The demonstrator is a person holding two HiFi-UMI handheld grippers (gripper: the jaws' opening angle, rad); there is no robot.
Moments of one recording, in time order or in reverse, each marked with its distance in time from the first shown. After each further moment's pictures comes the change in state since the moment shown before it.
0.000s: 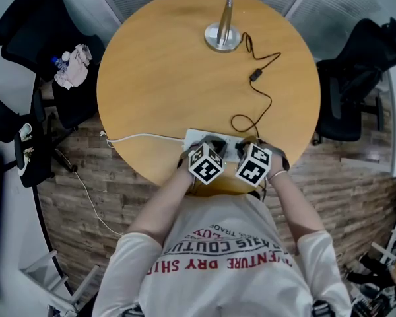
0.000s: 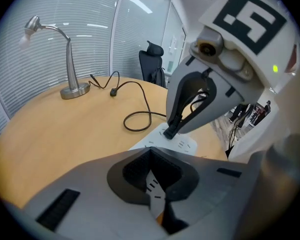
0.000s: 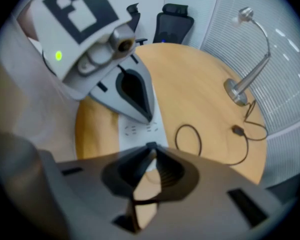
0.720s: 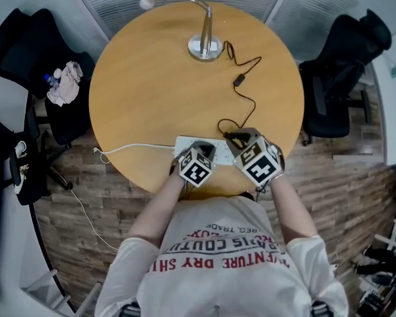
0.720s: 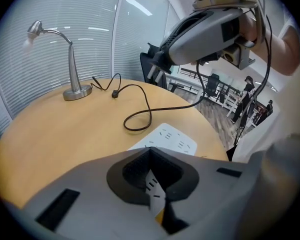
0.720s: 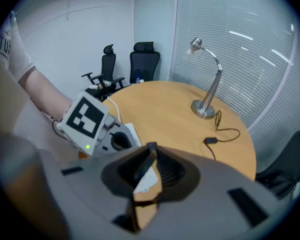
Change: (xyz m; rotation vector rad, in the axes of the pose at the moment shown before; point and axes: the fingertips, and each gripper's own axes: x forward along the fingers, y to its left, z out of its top) left arm -0.001 0.002 -0.004 -0.001 -0.026 0.029; right arm -0.090 -0.035 0.052 0.259 -0.335 -0.119
